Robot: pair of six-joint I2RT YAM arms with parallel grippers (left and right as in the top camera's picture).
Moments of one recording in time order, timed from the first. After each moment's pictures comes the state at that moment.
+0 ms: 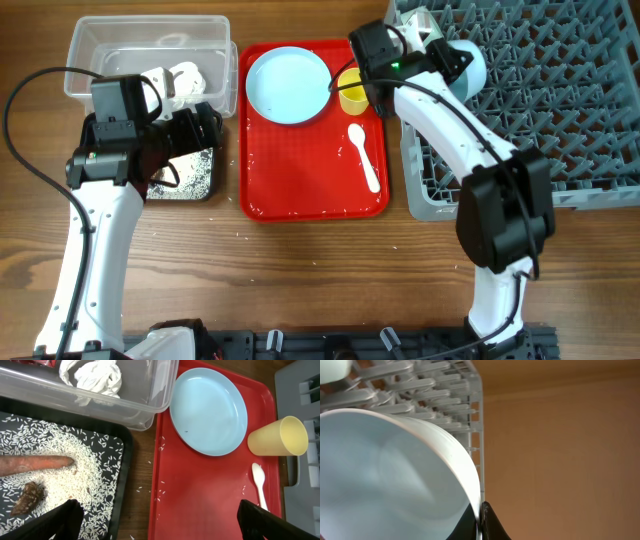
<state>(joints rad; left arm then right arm) 0.07 1.35 1.12 -0.68 0.23 -0.23 0.42 2.11 1.70 -0.80 1.33 -0.23</state>
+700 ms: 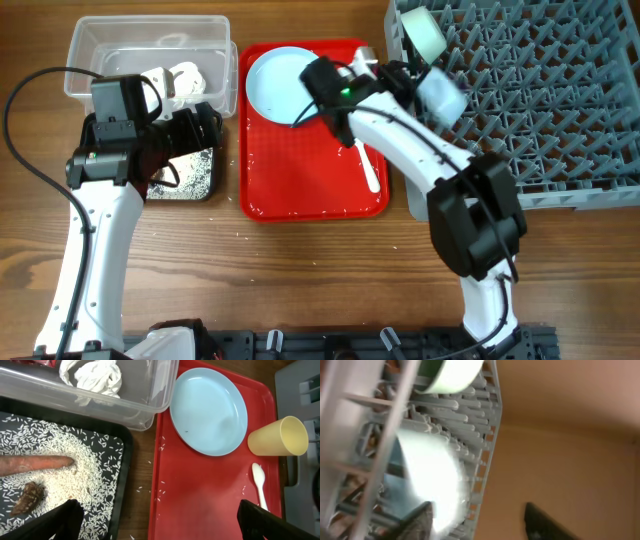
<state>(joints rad) 0.07 1.35 1.12 -0.68 0.23 -0.23 0.60 2.13 1.70 -0.96 1.28 -0.27</state>
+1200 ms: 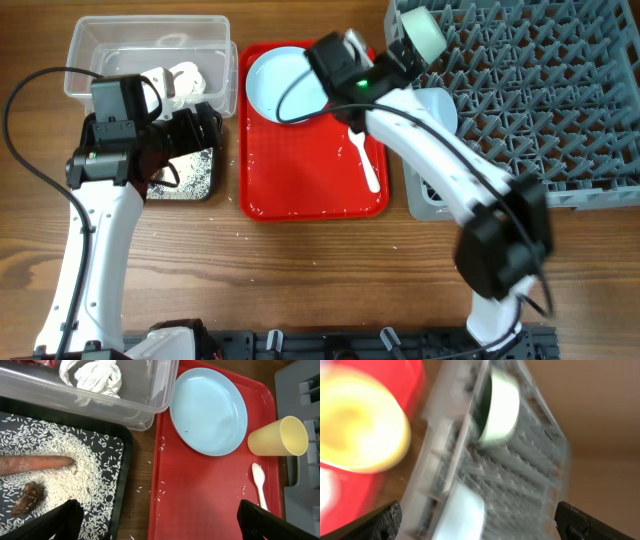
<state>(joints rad) 0.07 1.35 1.12 -0.68 0.23 -0.23 0.59 2.00 1.74 -0.87 0.86 -0.27</state>
